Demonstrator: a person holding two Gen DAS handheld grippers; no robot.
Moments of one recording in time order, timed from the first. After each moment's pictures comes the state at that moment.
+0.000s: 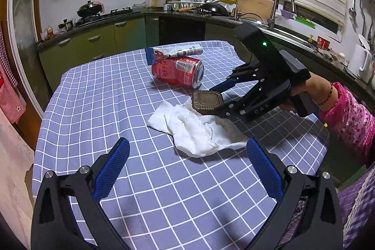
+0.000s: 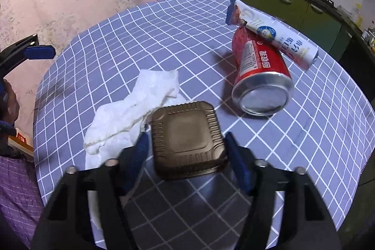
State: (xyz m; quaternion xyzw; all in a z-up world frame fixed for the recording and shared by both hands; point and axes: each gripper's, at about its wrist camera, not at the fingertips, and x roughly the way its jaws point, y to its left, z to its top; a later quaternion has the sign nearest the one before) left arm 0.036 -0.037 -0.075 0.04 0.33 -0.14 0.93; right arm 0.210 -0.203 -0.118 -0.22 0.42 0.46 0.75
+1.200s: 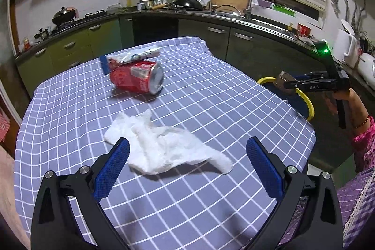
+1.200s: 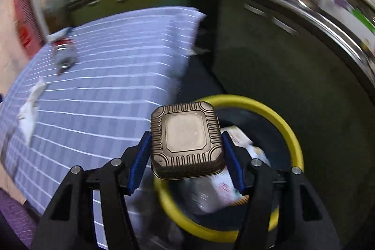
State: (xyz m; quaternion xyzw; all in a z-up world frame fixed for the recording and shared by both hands) left arm 0.051 -0.095 -0.074 0.07 0.34 -0.21 0.91; right arm 0.132 -0.503 -0.105 -0.02 0.44 0.06 0.90
